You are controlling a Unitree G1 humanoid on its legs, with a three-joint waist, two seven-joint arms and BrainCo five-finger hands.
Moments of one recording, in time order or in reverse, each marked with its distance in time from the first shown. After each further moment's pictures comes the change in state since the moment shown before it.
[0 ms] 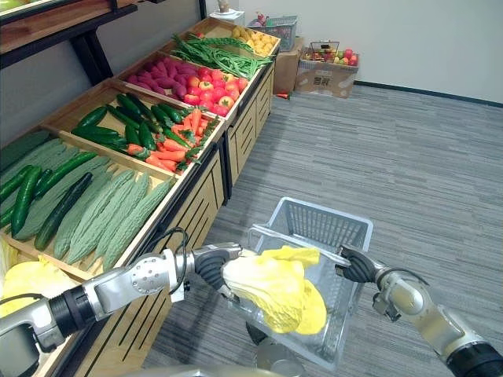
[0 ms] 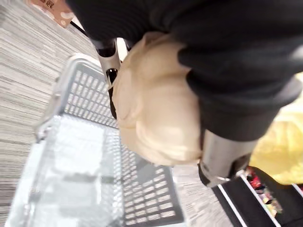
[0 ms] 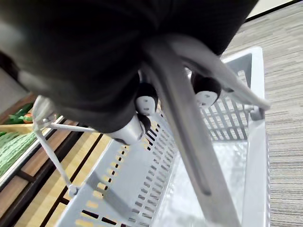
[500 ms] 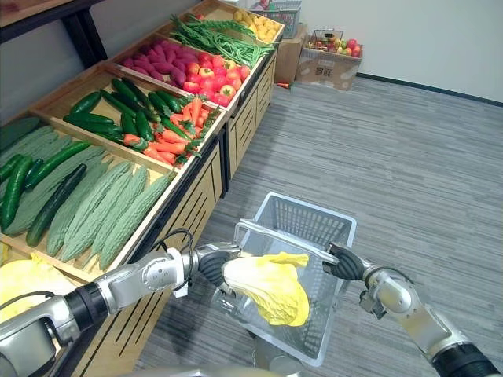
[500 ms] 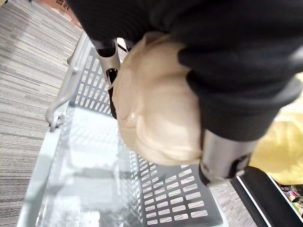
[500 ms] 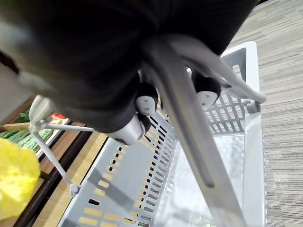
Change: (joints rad) left arm -0.016 -0.088 0.000 0.130 0.090 -0.001 0.018; right arm -0.026 0.057 0.001 -0.030 0.012 -0.002 0.021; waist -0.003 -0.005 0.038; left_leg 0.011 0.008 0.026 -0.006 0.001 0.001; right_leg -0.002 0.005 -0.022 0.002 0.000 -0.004
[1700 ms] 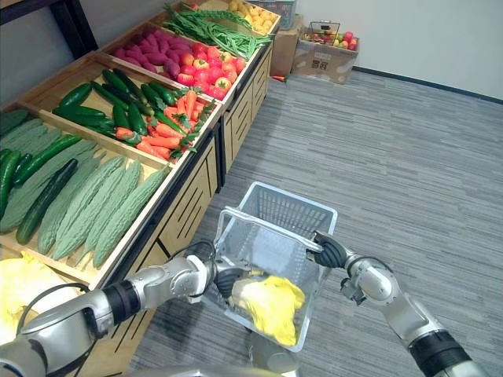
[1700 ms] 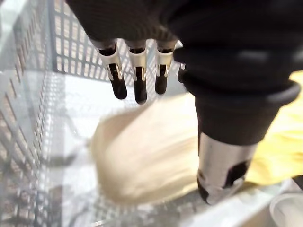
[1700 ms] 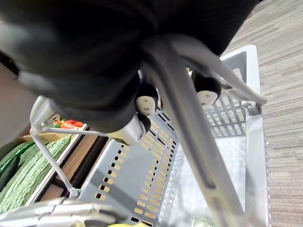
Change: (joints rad) left arm -0.074 -0.235 -0.078 0.321 0.311 0.040 0.063; right arm -0.083 0.108 0.017 0.010 0.001 0.005 0.009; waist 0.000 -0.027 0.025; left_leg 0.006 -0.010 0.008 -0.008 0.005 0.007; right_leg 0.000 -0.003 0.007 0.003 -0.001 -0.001
